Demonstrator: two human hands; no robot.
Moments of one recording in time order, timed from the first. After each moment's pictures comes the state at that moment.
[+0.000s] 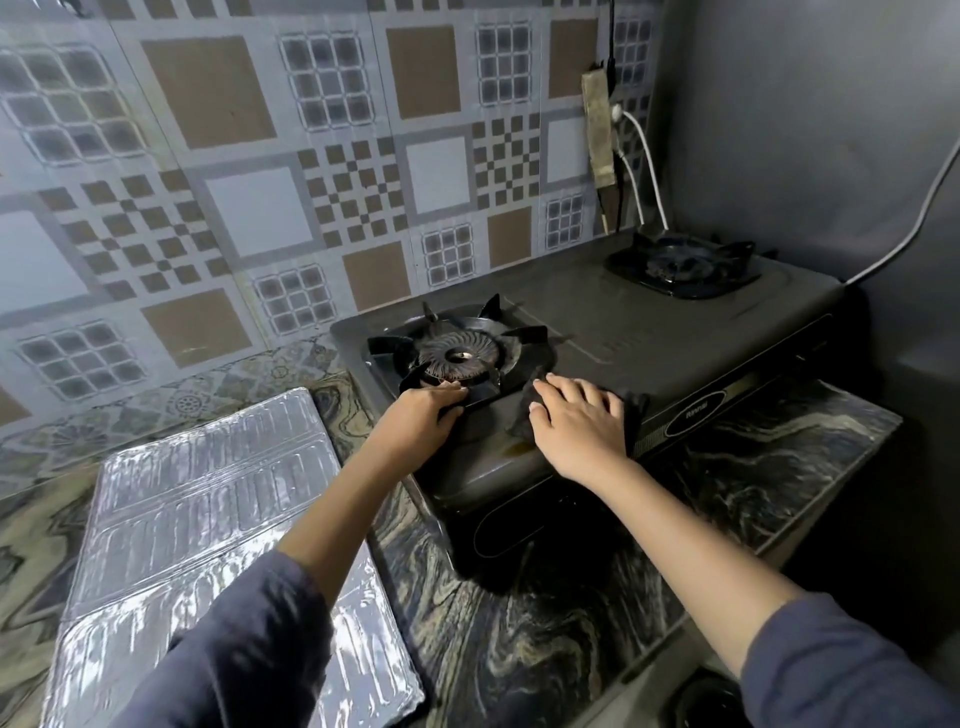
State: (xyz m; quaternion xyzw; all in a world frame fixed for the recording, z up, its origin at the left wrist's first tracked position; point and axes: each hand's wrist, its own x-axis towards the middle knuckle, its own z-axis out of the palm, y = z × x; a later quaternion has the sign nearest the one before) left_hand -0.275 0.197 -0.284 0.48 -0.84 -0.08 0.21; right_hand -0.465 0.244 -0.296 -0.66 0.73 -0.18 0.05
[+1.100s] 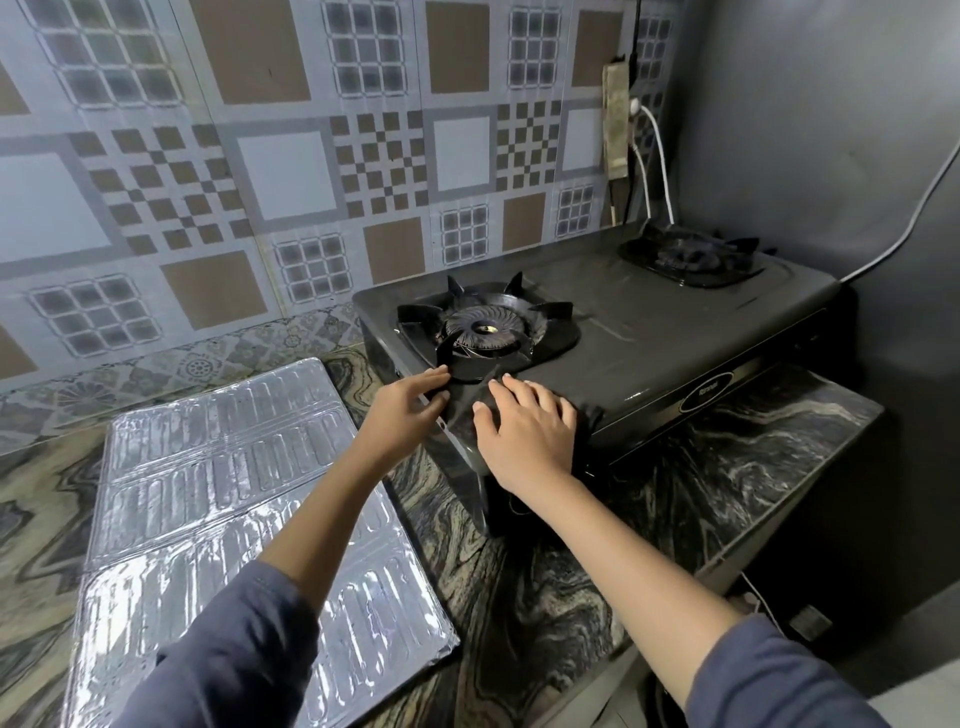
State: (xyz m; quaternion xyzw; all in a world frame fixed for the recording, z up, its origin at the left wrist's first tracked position) left_hand -0.219 0.227 -0.300 0.51 -0.76 -0.21 0.34; right_hand -0.363 0.283 -0.302 -0.65 0.72 -0.23 0.04
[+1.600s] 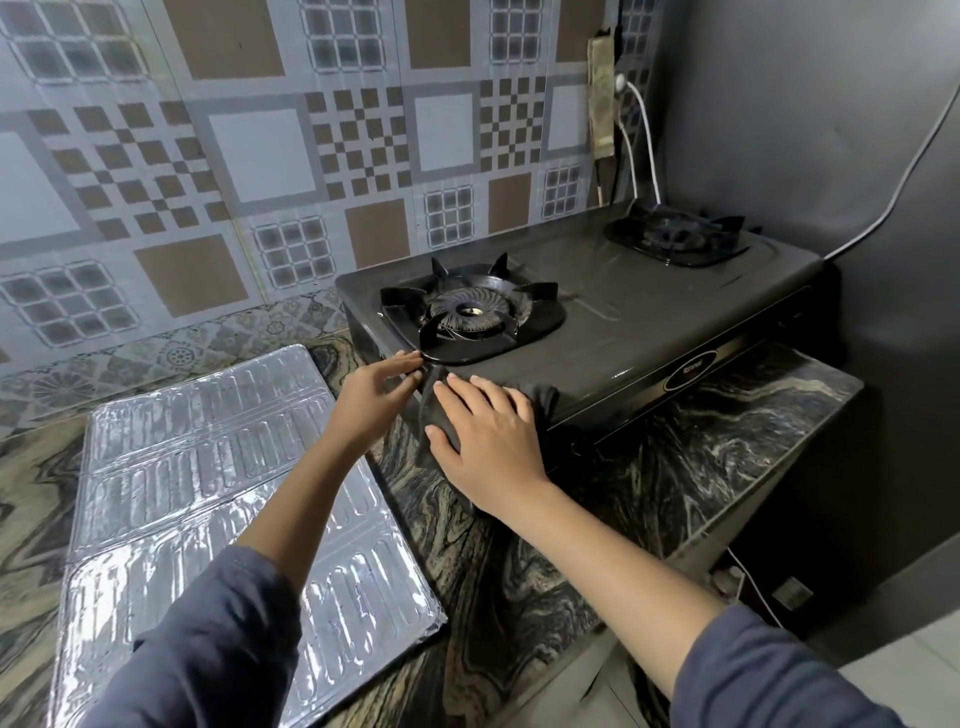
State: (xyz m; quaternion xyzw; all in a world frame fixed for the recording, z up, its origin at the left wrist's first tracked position) left_hand -0.212 0.227 -0.303 0.52 -0.73 -0.26 0.37; right_hand -0.351 0.303 -0.319 -0.74 0.62 -0.26 -0.06
